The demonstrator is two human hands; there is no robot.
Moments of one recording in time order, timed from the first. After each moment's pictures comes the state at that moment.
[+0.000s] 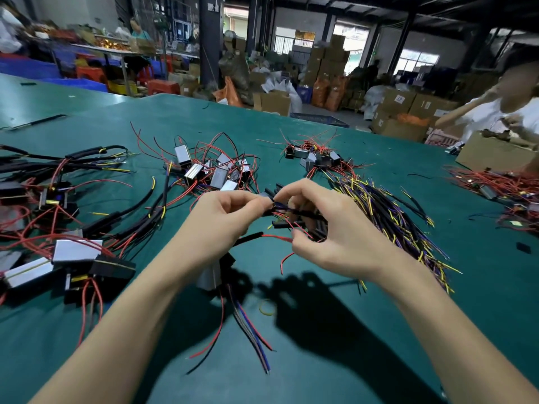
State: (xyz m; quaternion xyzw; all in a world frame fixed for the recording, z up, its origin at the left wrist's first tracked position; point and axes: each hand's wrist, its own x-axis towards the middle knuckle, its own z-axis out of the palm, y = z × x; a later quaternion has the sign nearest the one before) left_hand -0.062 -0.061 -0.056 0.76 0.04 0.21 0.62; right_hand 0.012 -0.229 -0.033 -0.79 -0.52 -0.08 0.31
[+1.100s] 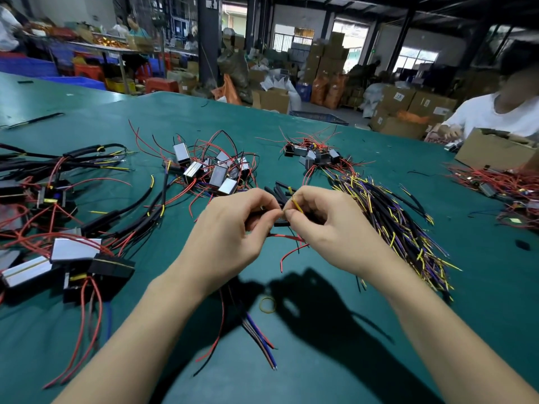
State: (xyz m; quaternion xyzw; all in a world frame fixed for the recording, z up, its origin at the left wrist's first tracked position) left_hand -0.061 -0.070 -0.069 0.85 -0.09 0.39 0.34; right_hand 0.009 -0.220 -0.038 -0.79 -0.43 -0.03 0.43
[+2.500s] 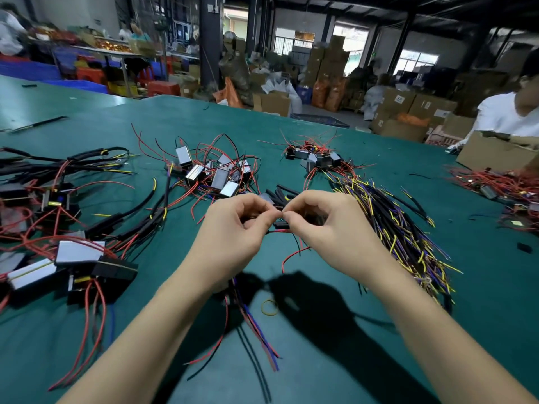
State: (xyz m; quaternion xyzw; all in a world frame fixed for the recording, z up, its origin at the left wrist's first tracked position) left_hand -0.054 -0.074 -0.073 0.79 -0.01 0.30 0.53; right_hand 0.011 -0.218 -0.043 -0.80 -0.41 -0.07 0.42
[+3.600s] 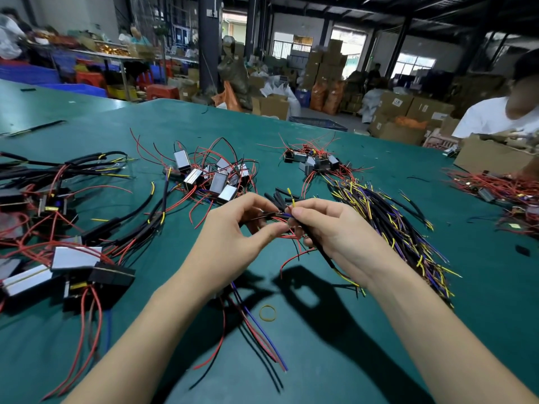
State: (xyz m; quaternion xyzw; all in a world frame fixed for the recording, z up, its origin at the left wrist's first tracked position) left_hand -0.054 -0.074 -0.071 0.80 -0.03 0.31 0.51; right_hand 0.024 -0.219 -0.048 -0.70 -0.24 0.18 0.65
